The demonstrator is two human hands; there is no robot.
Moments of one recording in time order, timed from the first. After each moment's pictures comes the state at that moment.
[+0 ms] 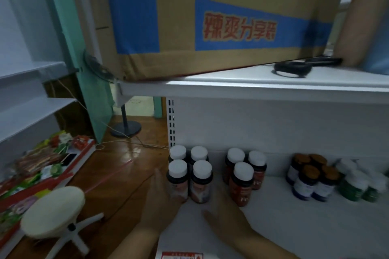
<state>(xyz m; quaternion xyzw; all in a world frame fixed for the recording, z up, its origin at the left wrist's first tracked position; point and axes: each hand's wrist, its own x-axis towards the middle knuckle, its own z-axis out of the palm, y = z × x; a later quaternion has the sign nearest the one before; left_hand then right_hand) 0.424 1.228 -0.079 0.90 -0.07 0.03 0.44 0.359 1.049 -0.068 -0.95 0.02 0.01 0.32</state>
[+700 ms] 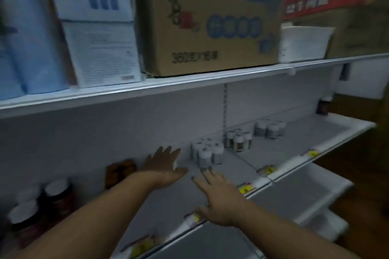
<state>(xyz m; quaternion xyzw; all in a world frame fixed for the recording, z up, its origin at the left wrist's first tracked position) 0.266 0.755 0.046 0.90 -0.43 -0.07 0.07 0.102 0.650 0.004 -0.99 0.11 -0.02 0.07</state>
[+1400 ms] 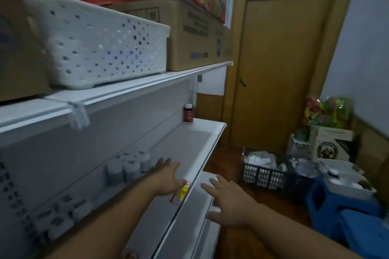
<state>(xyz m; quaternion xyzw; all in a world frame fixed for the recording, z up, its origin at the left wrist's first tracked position) 0.130 0.238 0.013 0.70 -0.70 -0.14 0.05 -0.085 0.255 -0.004 -0.89 0.45 0.03 0.06</state>
